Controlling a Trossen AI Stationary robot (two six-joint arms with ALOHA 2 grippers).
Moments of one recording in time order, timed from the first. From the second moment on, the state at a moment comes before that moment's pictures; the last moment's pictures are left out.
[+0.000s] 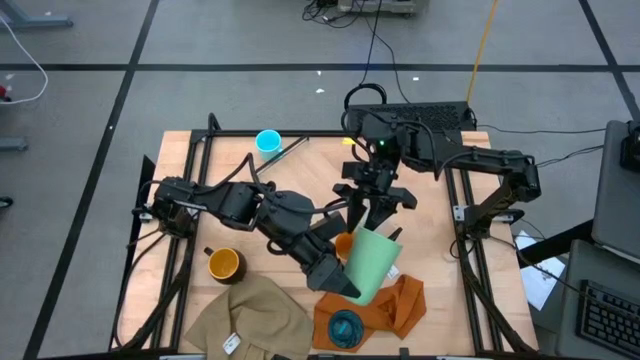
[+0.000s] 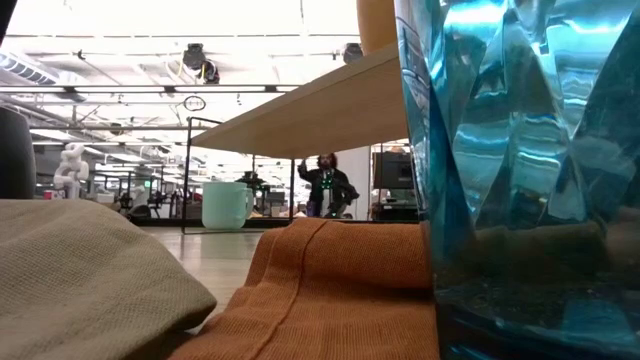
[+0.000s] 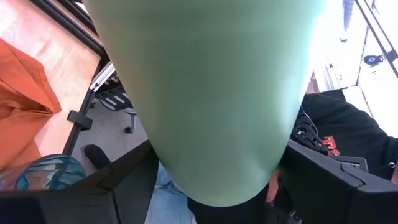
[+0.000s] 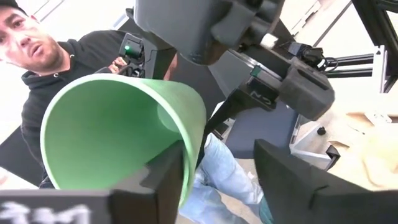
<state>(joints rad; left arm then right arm) -0.31 1.94 2.36 -0.72 0.31 -1.11 -0.13 1.58 1.67 -0.34 -1.31 0.49</state>
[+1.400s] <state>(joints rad) -0.28 1.93 2.36 -0.90 0.22 -0.95 -0.58 1.37 1.67 -0.39 -1.49 0.54</state>
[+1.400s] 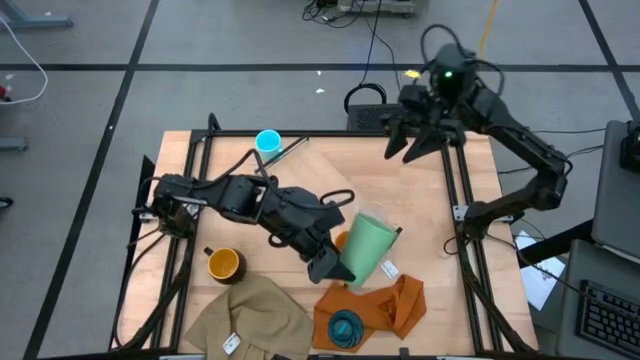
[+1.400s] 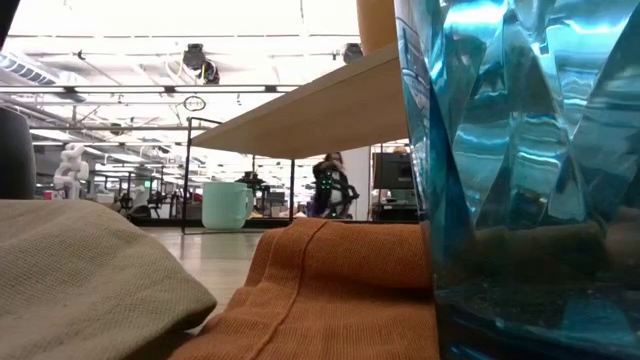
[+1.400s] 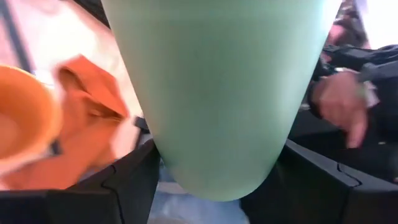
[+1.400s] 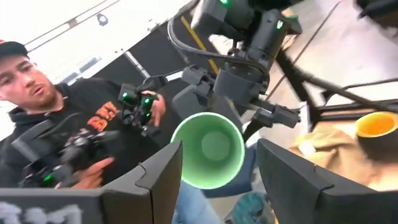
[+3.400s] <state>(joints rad) -0.18 1.78 2.36 -1.34 -0.20 -0.78 -0.63 1.00 1.24 -0.42 -1.30 0.60</state>
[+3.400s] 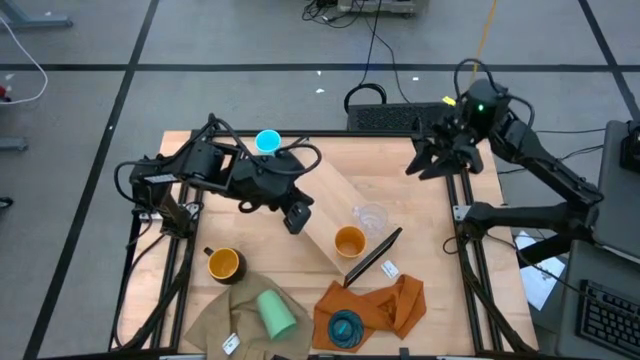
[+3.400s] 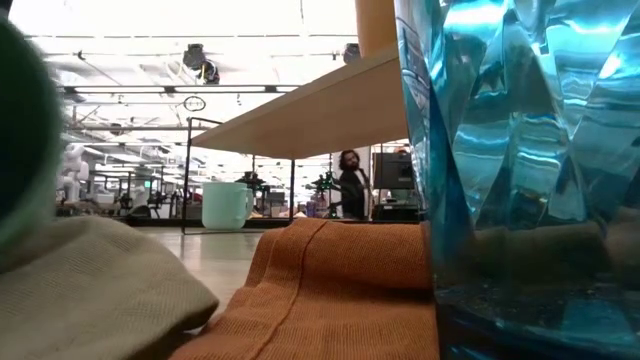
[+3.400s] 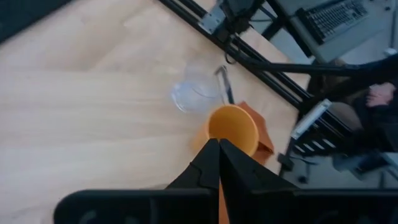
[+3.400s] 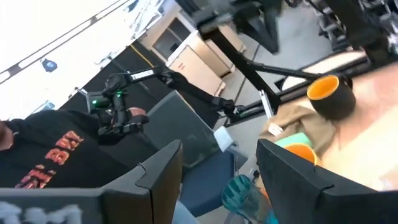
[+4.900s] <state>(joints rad) -0.67 2.04 2.36 -1.58 -0.05 -1.43 -0.57 0.57 0.74 -0.21 -1.20 0.80</state>
